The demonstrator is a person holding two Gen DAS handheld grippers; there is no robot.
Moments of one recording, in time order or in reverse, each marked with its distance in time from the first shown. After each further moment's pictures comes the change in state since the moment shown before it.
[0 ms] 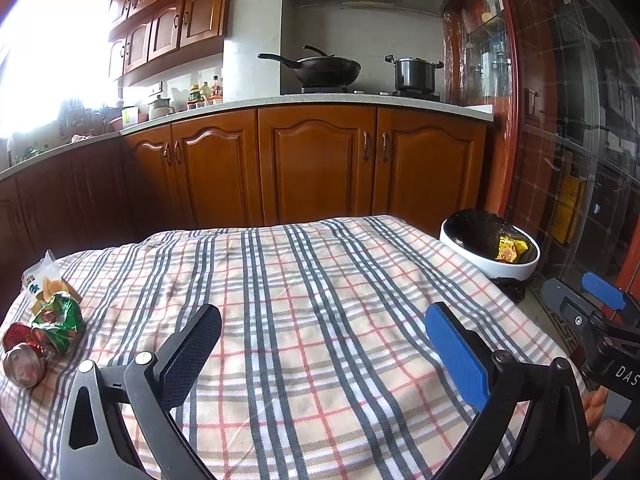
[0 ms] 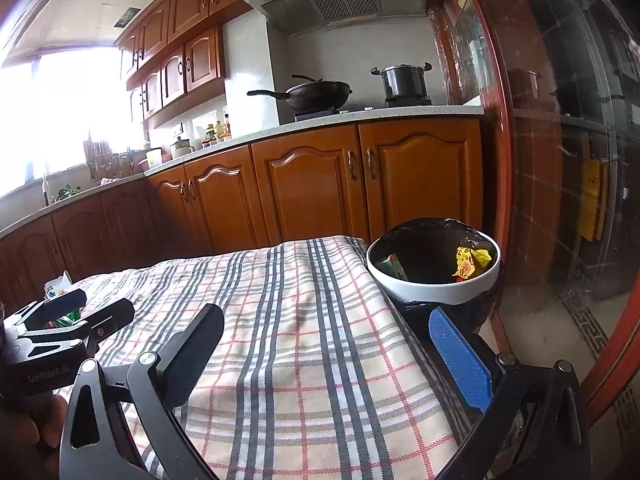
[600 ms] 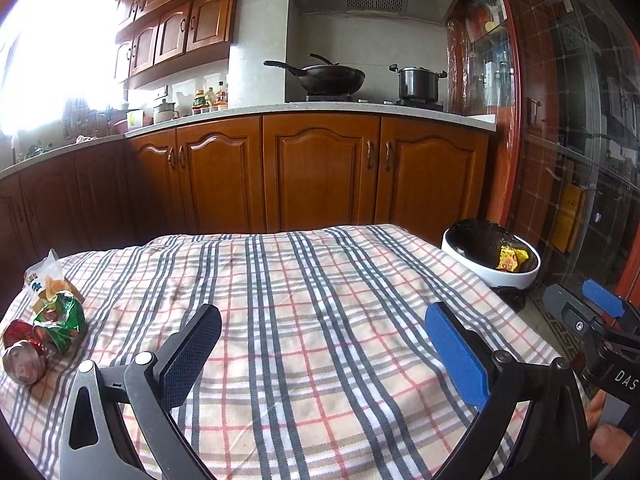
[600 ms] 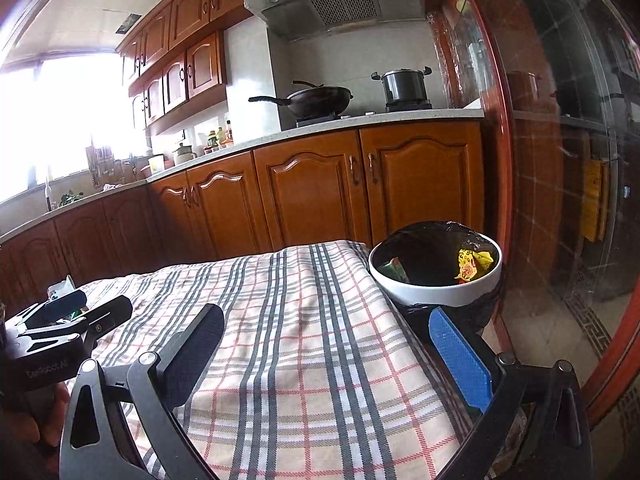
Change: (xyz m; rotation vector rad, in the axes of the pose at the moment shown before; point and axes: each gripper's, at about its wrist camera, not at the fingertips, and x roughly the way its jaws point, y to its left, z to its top) left arm -0.008 -0.003 -0.003 -0.021 -0.030 0.016; right arm -0.003 -0.002 -0.003 0.008 -0.027 0.013
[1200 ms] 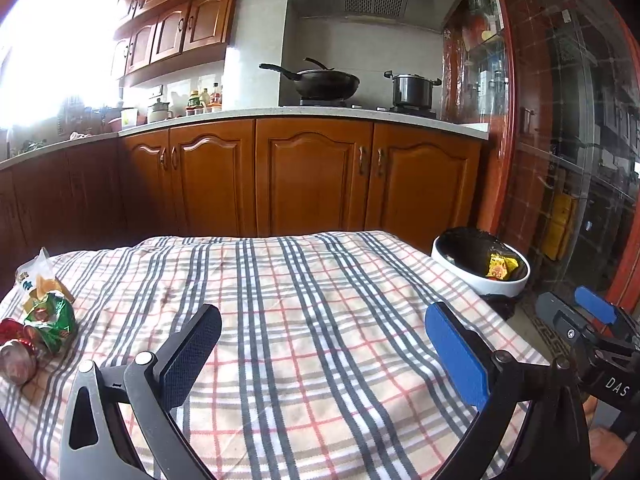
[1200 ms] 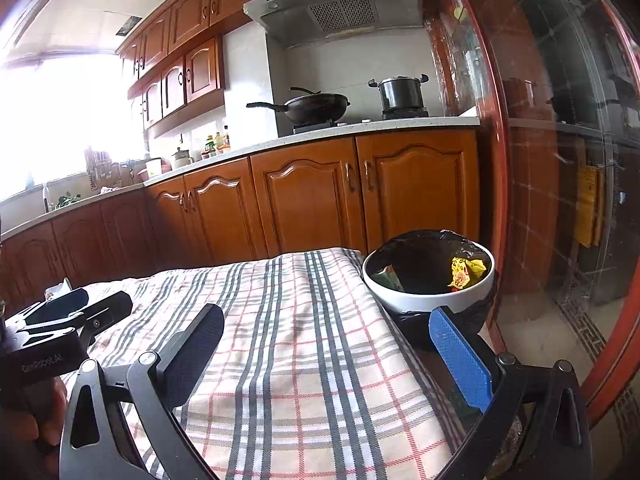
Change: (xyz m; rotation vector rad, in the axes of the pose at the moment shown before) left arm -0.010 -0.001 0.003 -0.026 -0.012 -0.020; right arm -0.006 0.000 0.001 -0.010 -0.020 -0.013
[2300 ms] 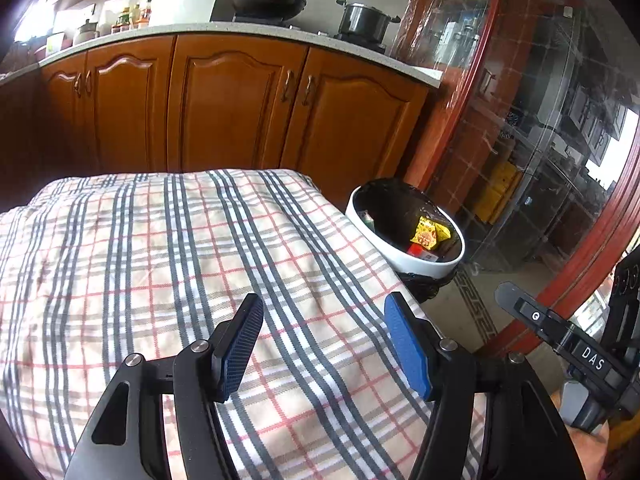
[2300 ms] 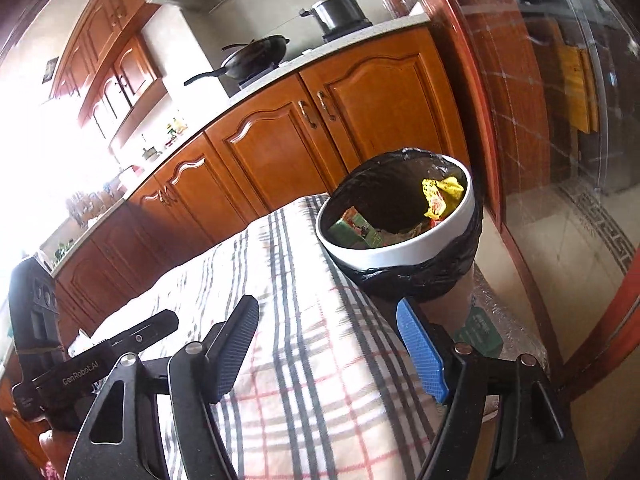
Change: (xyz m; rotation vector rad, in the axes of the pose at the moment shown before) left arm 0.079 -0.026 0.056 -0.078 0.282 -0.284; right arm 0.050 -0.089 0.022 0.294 0.267 0.041
